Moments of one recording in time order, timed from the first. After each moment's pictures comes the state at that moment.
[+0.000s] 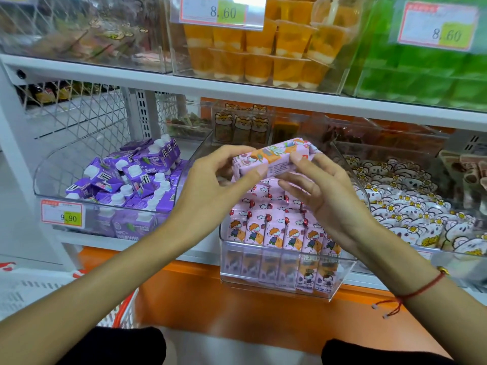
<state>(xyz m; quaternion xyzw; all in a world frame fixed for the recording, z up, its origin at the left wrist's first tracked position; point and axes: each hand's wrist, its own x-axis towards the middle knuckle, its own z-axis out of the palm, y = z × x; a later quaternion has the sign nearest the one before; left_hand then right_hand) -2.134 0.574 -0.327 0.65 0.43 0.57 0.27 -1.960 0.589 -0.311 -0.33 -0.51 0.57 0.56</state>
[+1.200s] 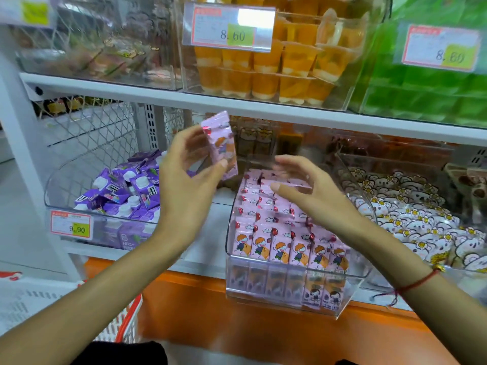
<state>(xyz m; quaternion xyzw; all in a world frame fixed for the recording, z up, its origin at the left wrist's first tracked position) -2.153 0.583 -0.321 0.56 0.38 0.71 0.20 -1.958 0.616 -0.314 -0.41 -0.77 0.29 0.38</state>
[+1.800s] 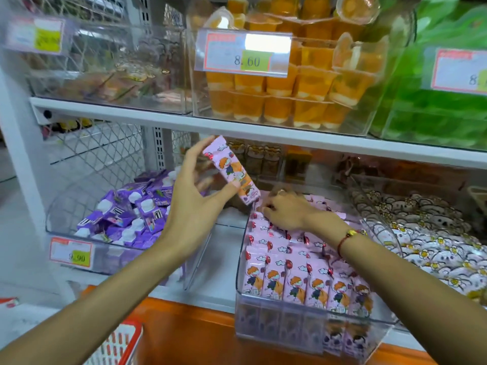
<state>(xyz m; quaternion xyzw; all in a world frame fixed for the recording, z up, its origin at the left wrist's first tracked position) -2.170 0.612 -0.316 0.57 0.38 0.68 0.26 -2.000 0.732 -0.341 -0.53 -0.85 0.00 0.01</state>
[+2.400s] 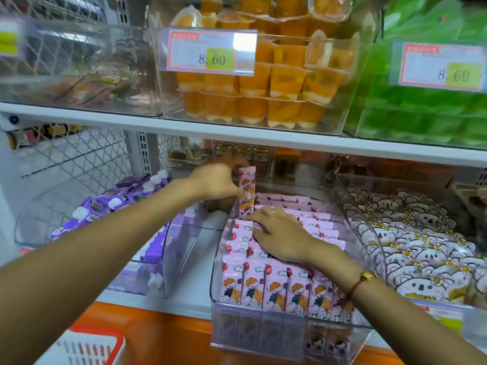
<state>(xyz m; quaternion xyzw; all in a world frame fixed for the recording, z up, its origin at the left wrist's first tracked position) -2.154 0.726 -0.298 0.79 0.58 0.21 0.08 -1.980 0.691 -0.359 -0.49 -0.86 0.08 0.11</state>
